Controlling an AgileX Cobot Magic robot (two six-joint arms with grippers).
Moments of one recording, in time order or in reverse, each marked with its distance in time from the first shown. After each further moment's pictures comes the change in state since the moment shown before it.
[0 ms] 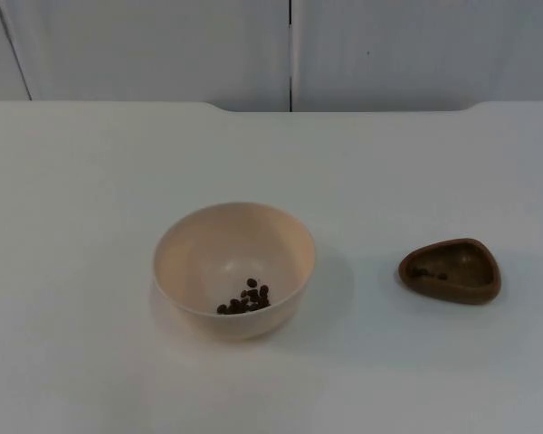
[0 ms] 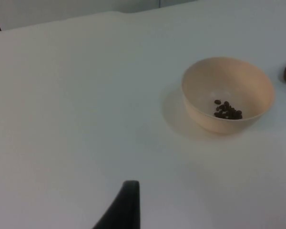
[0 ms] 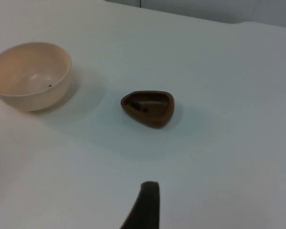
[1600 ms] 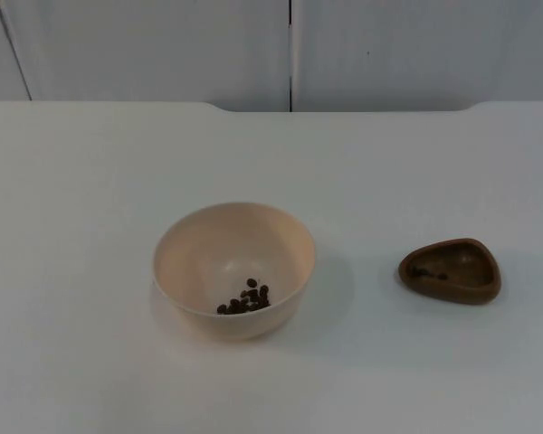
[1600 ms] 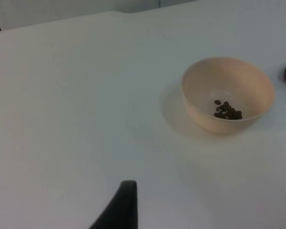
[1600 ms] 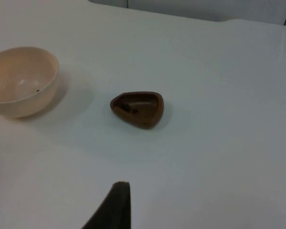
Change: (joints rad) right arm -0.059 0.000 0.000 0.007 0.000 0.008; left arm 0.000 0.000 0.000 0.000 0.000 0.000
